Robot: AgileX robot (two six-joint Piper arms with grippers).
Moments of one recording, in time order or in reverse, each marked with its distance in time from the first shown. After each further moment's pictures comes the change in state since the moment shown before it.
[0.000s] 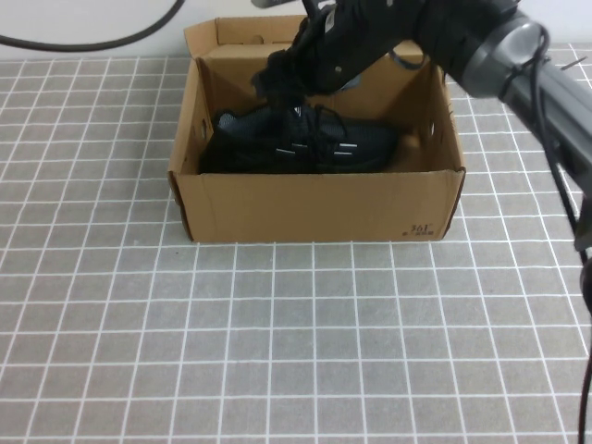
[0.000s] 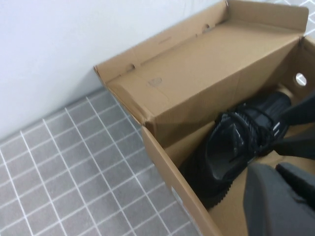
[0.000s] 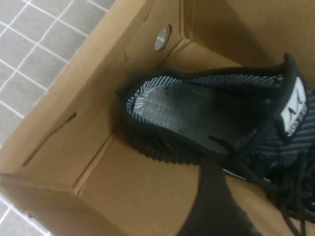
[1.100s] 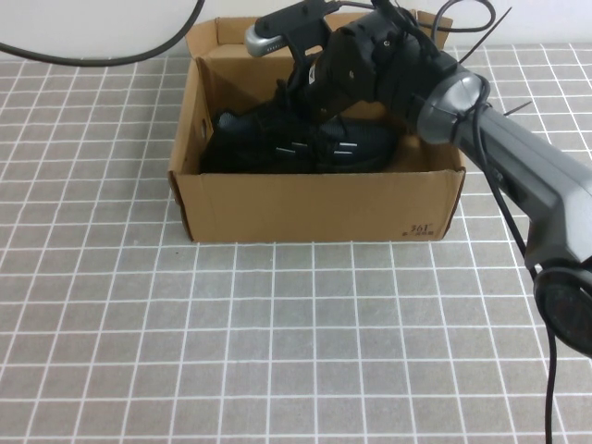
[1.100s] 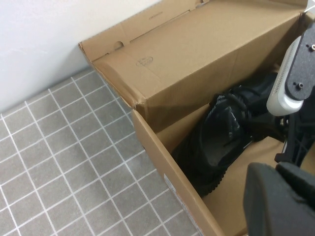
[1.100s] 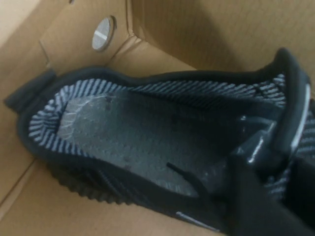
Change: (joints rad) right arm 0.020 0.130 0.000 -0.192 -0.163 0.066; left arm 0.000 0.035 0.022 -0.010 0.008 0.008
